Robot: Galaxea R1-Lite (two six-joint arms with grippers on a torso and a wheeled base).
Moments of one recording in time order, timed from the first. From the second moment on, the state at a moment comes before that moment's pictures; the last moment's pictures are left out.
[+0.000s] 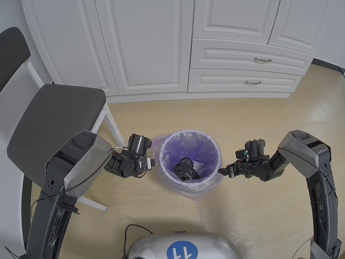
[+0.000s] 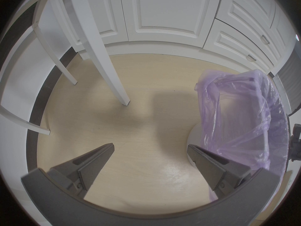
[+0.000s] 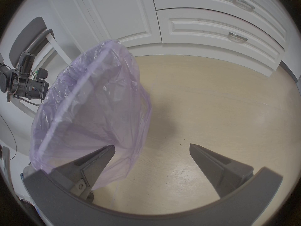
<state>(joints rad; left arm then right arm) -0.39 2.66 -1.66 -0.23 0.32 -0.37 0.18 2.61 -1.35 -0.63 0.20 -0.13</state>
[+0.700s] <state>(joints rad) -0.40 2.49 -1.53 -0.21 0.35 -0.35 0.15 2.54 -1.33 -0.63 0.20 -0.13</state>
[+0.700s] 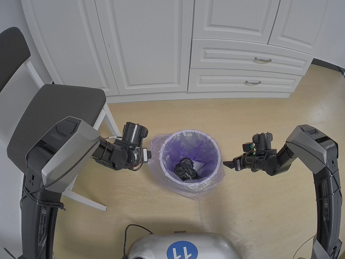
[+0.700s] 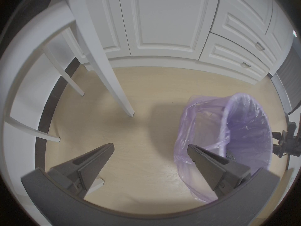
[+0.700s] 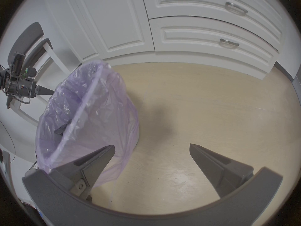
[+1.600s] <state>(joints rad) -0.49 2.35 -1.53 -0.22 0.45 -0.28 0.11 2.44 -1.29 -0.64 0.21 -0.13</state>
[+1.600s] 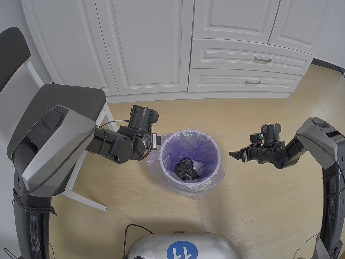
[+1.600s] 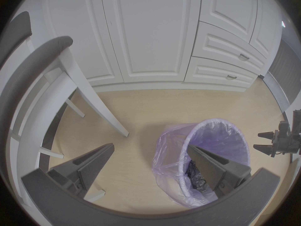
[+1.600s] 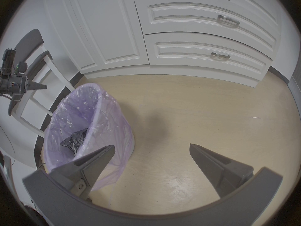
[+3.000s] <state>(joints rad) -0.38 1.64 -1.09 -0.41 0.44 -0.12 0.08 2.06 -0.82 -1.20 0.21 -0.03</state>
